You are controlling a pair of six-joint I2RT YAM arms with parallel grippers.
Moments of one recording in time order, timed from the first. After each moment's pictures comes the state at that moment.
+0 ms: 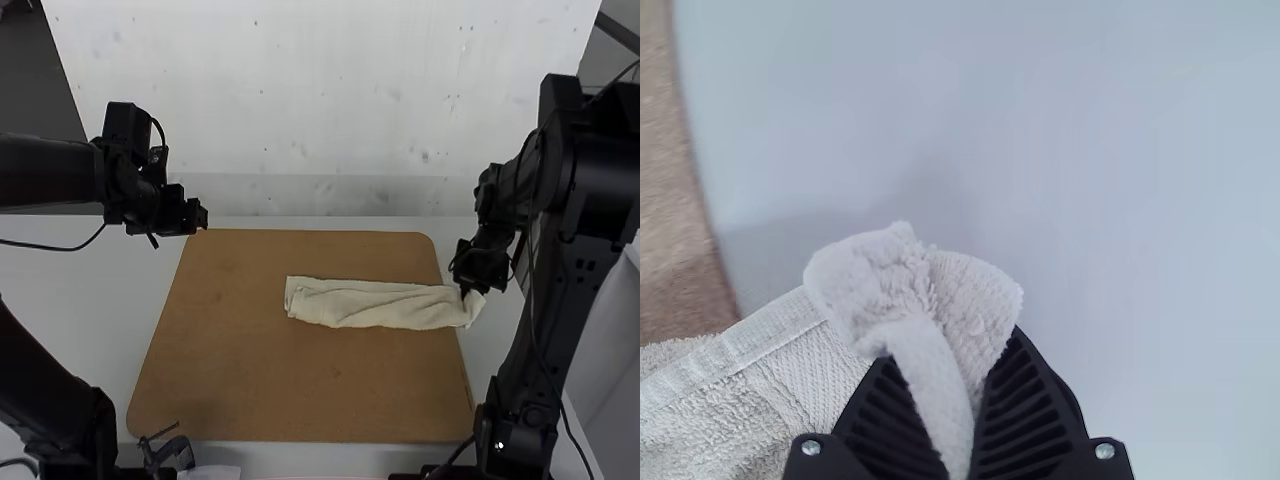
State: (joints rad) left arm -0.03 1.36 0.81 -0.32 0.08 -0.07; right arm -0.21 1.80 0.89 -0.36 0.03 0.12
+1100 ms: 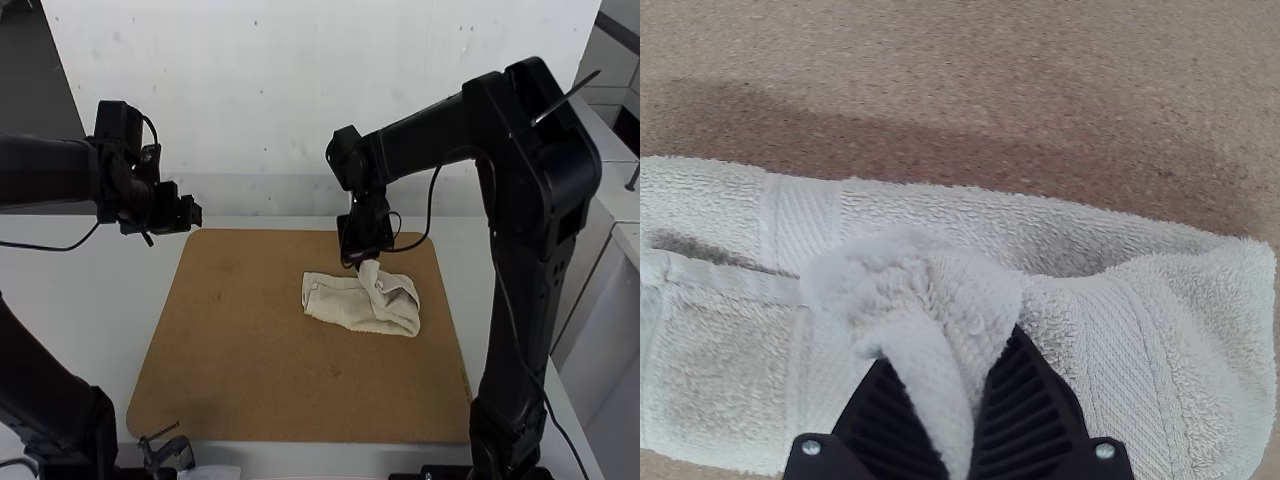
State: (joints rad) left arm 0.01 1.36 0.82 -0.32 0.10 -0.07; right arm 0.60 1.80 1.19 -0.67 0.23 0.38
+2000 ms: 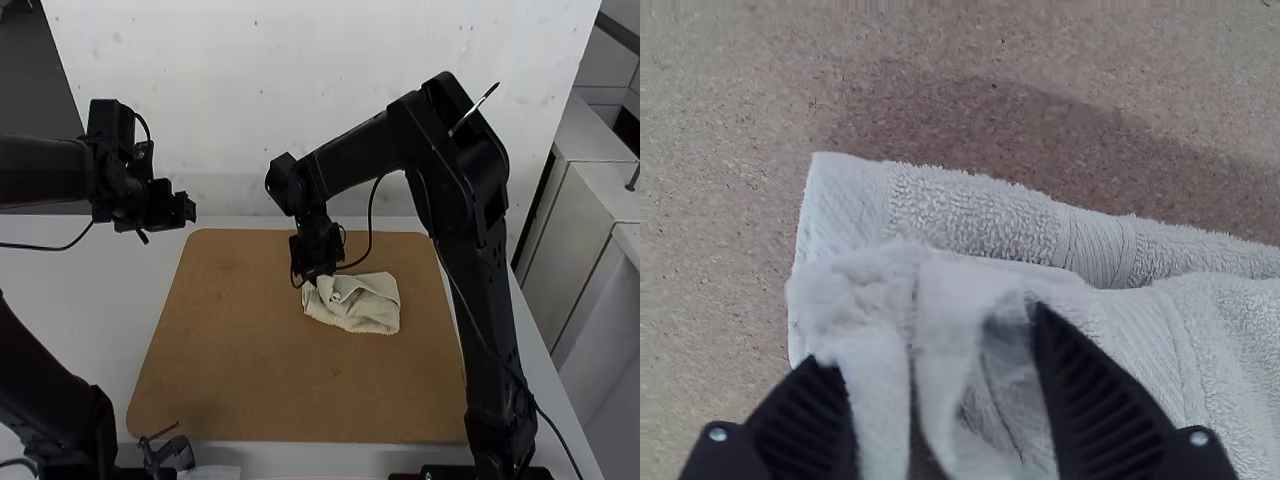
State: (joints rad) left arm 0.05 1.36 0.82 -0.29 0.11 -0.06; right arm 0.81 2.06 1.43 -0.72 0.33 0.52
